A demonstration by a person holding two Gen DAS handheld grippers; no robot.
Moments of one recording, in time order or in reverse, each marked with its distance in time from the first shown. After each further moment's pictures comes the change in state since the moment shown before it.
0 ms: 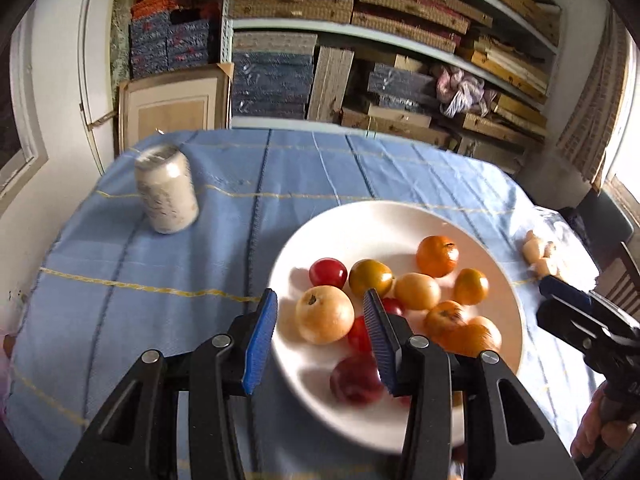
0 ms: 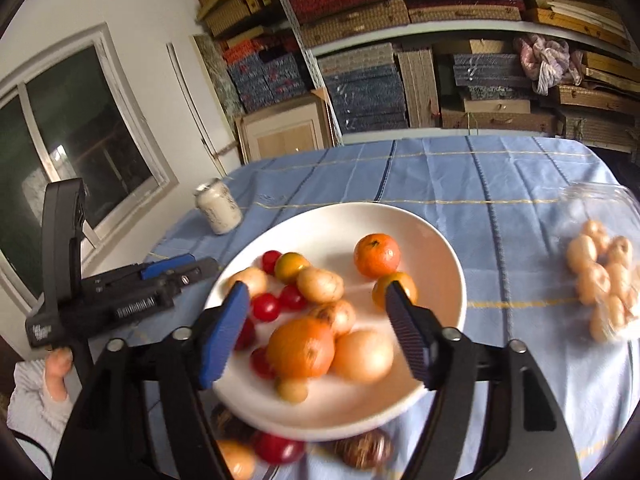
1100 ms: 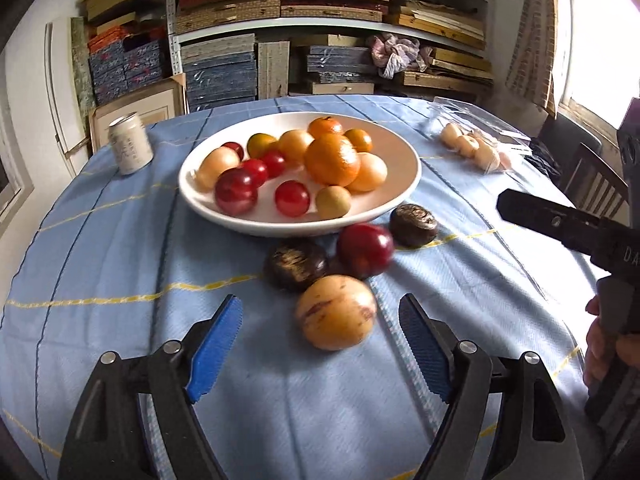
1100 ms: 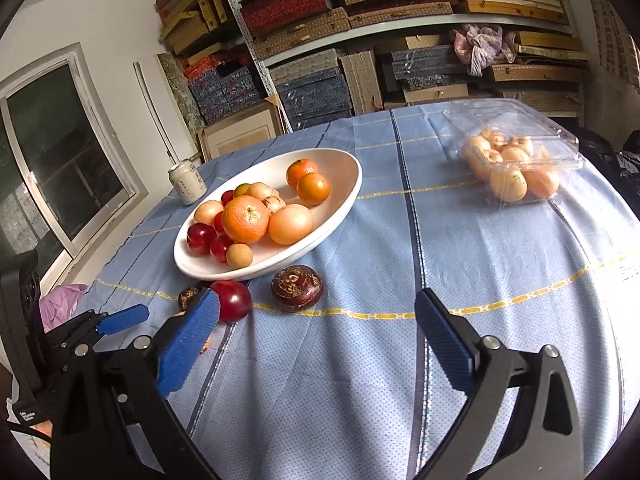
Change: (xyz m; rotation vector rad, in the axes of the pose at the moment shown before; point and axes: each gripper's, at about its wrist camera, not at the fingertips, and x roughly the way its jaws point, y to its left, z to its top) left arm -0.039 -0.090 -0.147 0.200 0.012 -0.045; right arm -0.080 -0.030 -0.113 0.097 -0.039 -0.140
